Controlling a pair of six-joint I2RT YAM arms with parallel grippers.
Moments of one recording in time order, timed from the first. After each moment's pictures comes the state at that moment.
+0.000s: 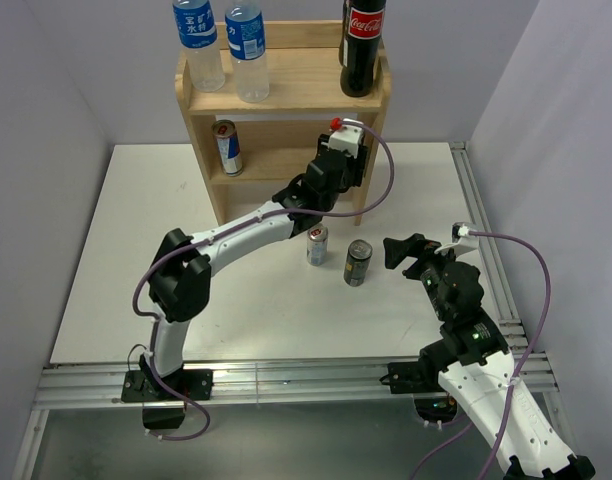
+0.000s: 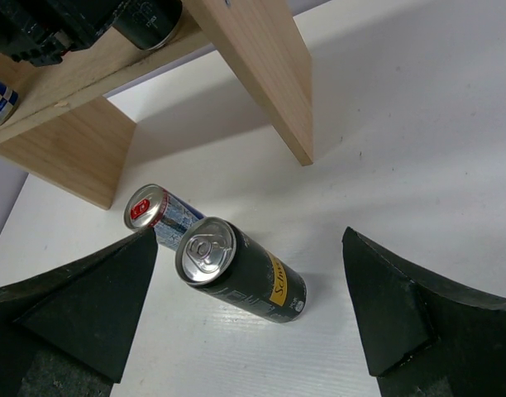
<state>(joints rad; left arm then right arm) -0.89 2.00 1.75 0.17 -0.47 -0.09 0.36 0.37 0.45 -0.25 0.21 0.54</state>
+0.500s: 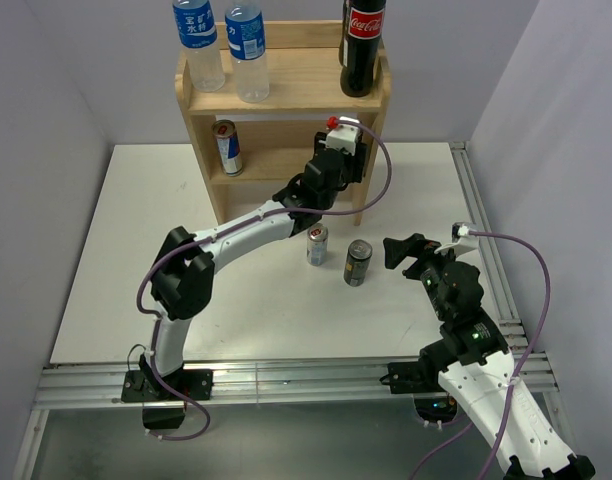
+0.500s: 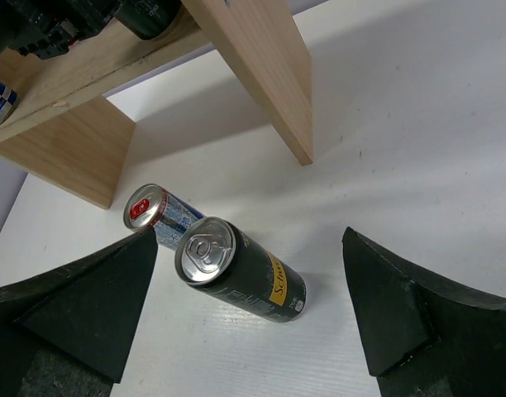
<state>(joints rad) -0.87 2.03 1.75 0.24 -0.48 -0.09 0.36 0.37 0.45 -0.25 0.21 0.54</state>
